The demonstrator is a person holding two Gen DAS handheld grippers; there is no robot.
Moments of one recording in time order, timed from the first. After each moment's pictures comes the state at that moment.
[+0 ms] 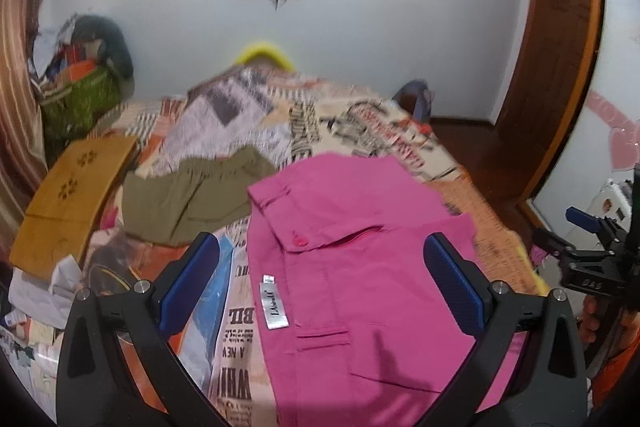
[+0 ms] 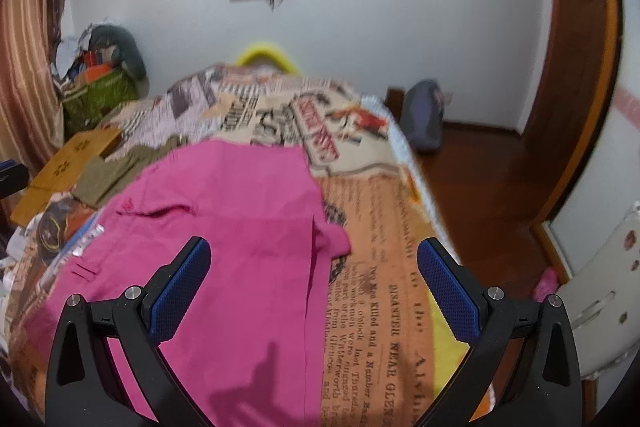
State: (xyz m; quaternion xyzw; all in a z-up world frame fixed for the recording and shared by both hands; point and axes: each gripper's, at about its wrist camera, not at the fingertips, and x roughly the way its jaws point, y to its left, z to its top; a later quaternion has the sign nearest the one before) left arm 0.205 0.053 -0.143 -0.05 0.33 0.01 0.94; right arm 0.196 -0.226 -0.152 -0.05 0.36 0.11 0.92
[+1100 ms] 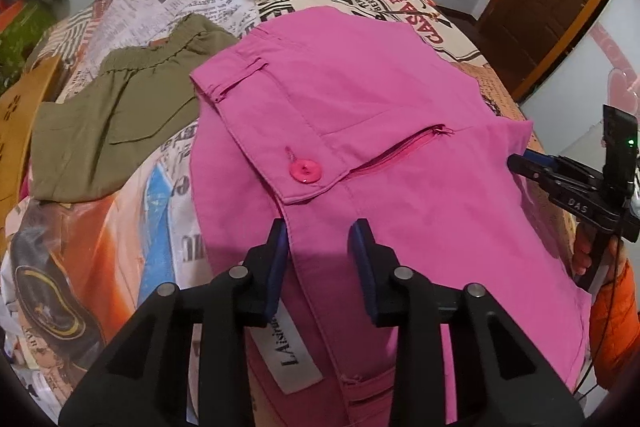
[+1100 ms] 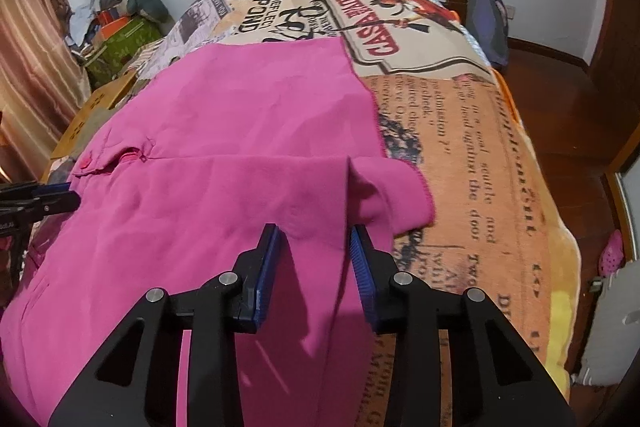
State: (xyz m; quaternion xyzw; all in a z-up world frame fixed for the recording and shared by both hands) left arm 0.302 0.079 -0.258 -0.05 0.53 -0.08 0.84; right arm 0.272 -0.219 -0.242 -0.01 0.49 0.21 0.85
